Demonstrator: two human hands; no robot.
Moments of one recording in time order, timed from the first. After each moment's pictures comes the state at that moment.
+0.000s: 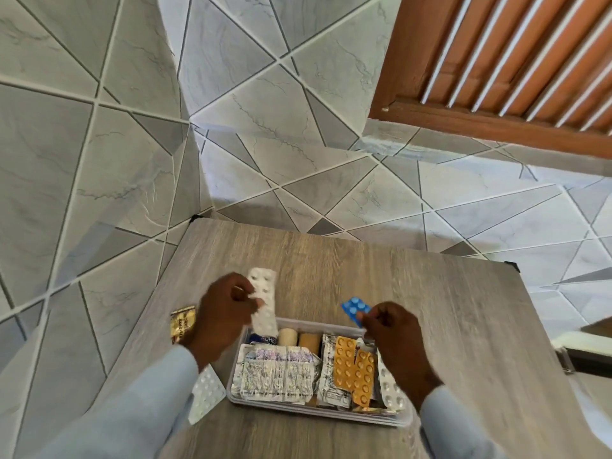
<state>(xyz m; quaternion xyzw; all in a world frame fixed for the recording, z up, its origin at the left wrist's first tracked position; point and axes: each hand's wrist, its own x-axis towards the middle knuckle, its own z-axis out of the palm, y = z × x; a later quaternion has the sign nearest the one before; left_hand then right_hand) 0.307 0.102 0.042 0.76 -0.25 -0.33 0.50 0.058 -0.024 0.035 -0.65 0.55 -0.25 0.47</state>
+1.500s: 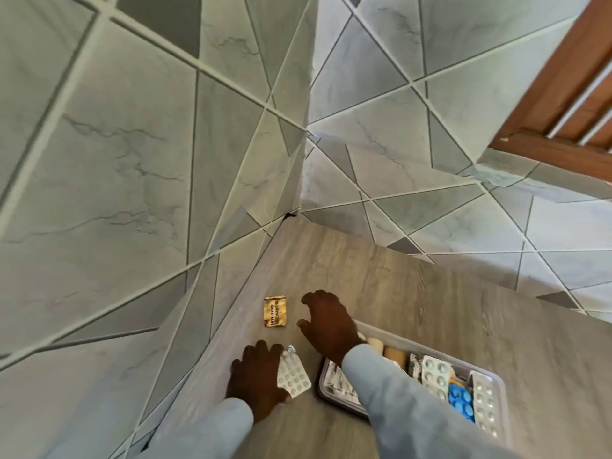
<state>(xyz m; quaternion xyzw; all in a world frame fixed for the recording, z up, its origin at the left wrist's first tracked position) 0.328 0.243 -0.046 0.89 -0.37 -0.27 0.05 0.280 0.082 0.007 -0.94 0.25 0.03 0.23</state>
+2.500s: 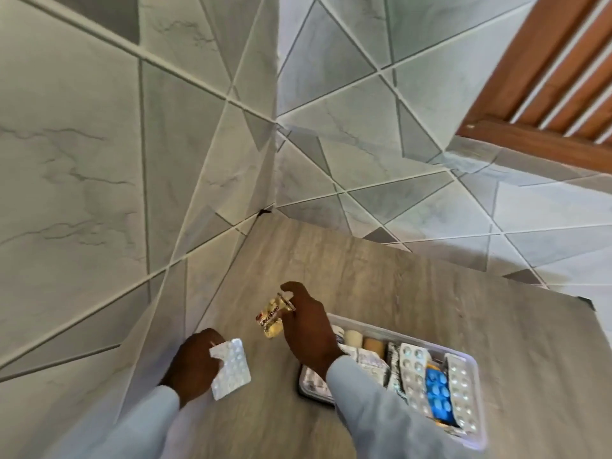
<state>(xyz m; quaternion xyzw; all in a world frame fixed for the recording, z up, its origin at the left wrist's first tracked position) 0.391 0.268 -0.020 0.88 -0.22 -0.31 0.29 0.266 0.097 0.016 -0.82 0.32 -0.13 0.46</state>
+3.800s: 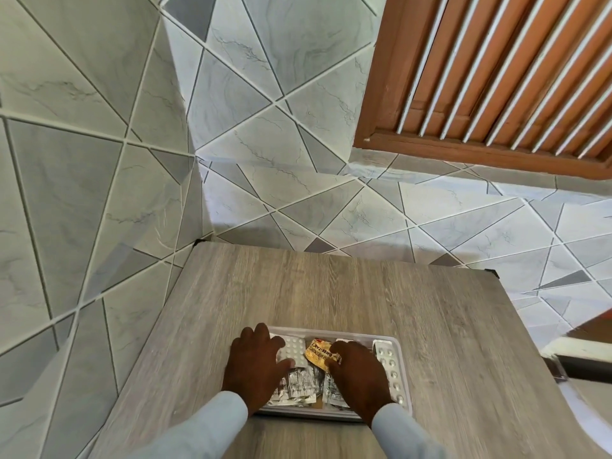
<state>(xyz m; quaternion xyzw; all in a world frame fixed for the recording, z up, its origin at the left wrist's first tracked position) 0.254 0.137 -0.003 0.83 -0.54 -0.08 0.11 0.075 0.040 0.011 -0.84 0.49 -0.01 0.24</state>
